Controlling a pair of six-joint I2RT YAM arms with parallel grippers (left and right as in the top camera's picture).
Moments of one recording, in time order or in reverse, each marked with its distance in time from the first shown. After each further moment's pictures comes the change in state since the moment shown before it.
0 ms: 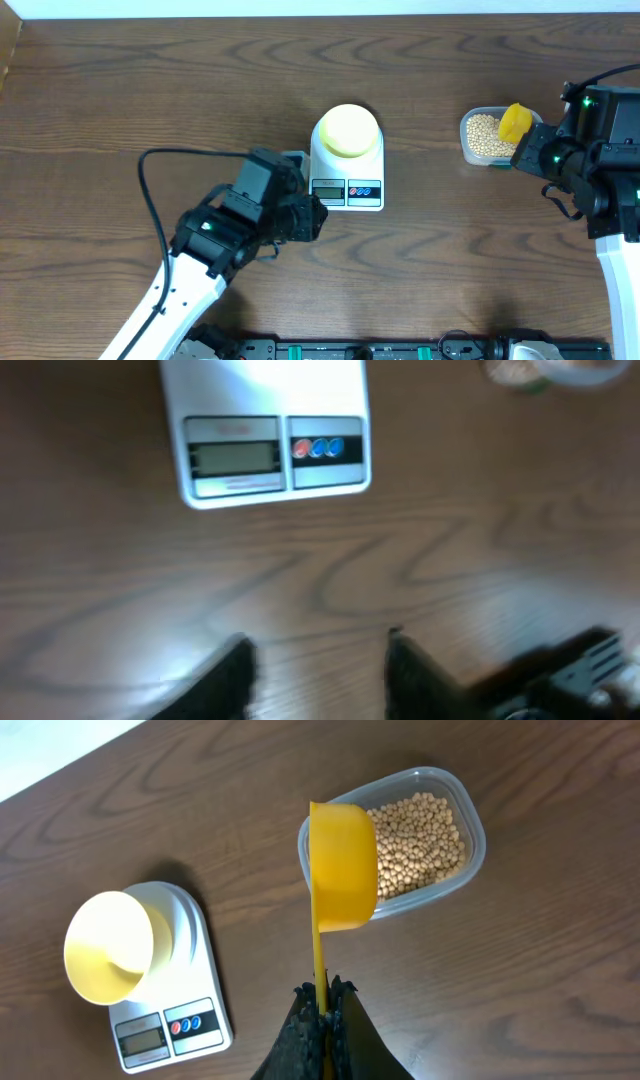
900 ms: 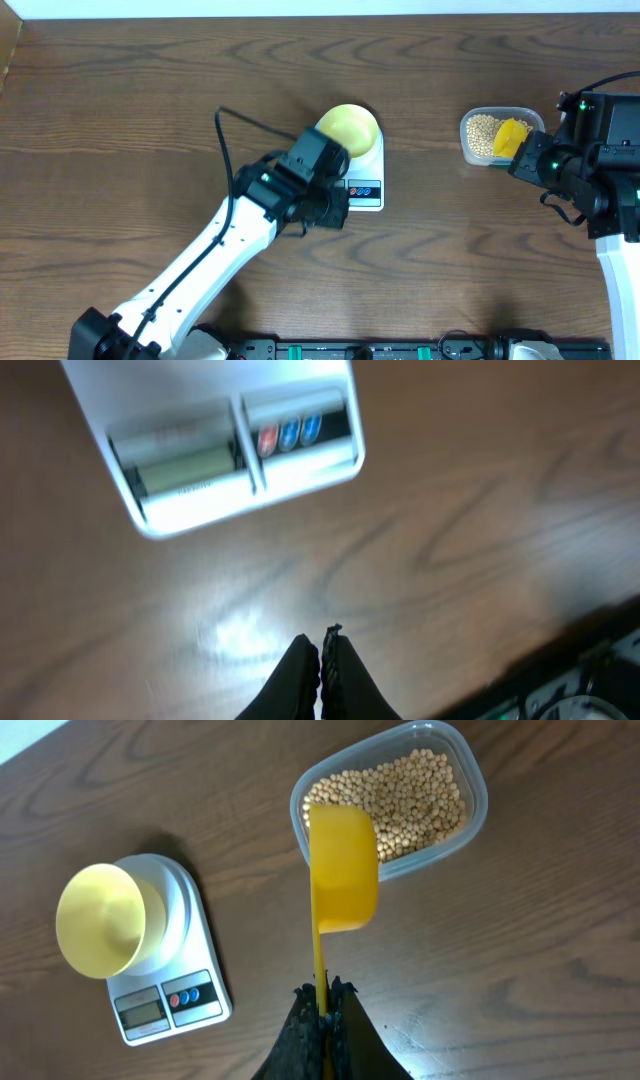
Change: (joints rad) left arm -0.079 0.326 0.214 -0.067 -0.027 0.138; right arm 0.000 0.000 0.000 -0.070 -0.019 0.014
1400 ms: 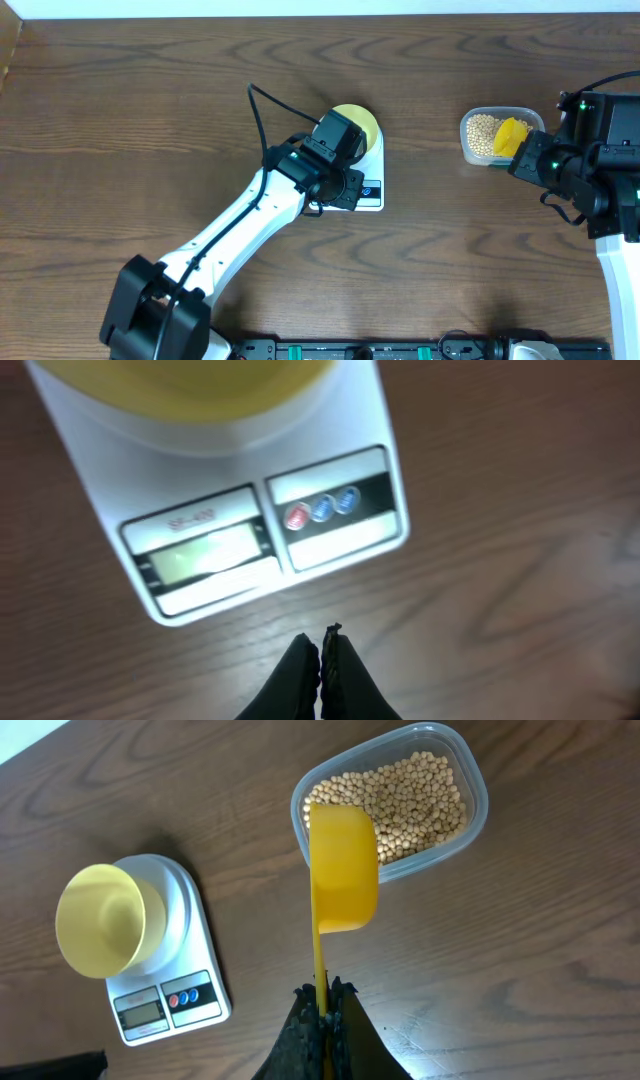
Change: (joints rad) left arm -0.008 0.183 0.032 0.129 -0.094 0.028; right arm 0.000 0.000 0.000 0.003 0.000 -0.010
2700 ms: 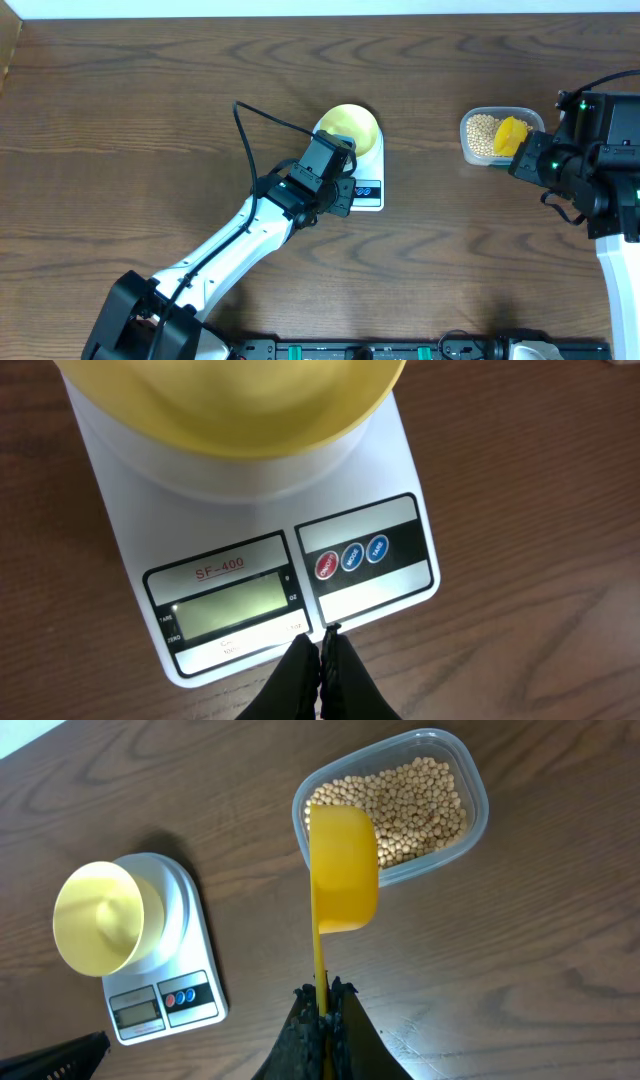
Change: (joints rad) left arm 0.000 -0.102 -0.246 0.325 -0.071 -0.003; right arm 0.000 0.000 0.000 0.005 0.000 -0.019
